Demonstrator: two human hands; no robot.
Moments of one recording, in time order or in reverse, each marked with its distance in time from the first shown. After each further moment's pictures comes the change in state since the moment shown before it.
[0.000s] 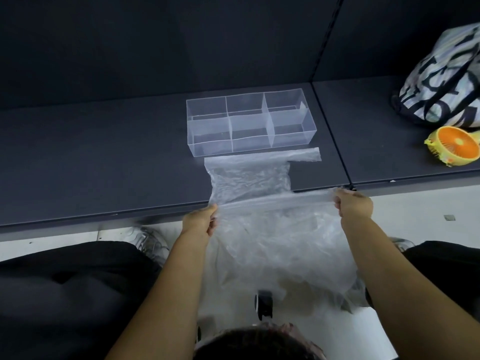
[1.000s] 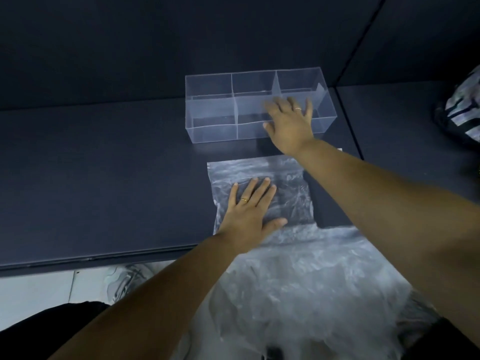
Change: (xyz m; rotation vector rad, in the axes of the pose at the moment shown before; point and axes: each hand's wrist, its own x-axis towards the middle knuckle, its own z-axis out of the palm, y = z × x) left_hand 0.055 0.047 0.087 1.469 -0.245 1.277; right_hand 0.035 -0.172 0.203 -1.131 -0.164 -1.228
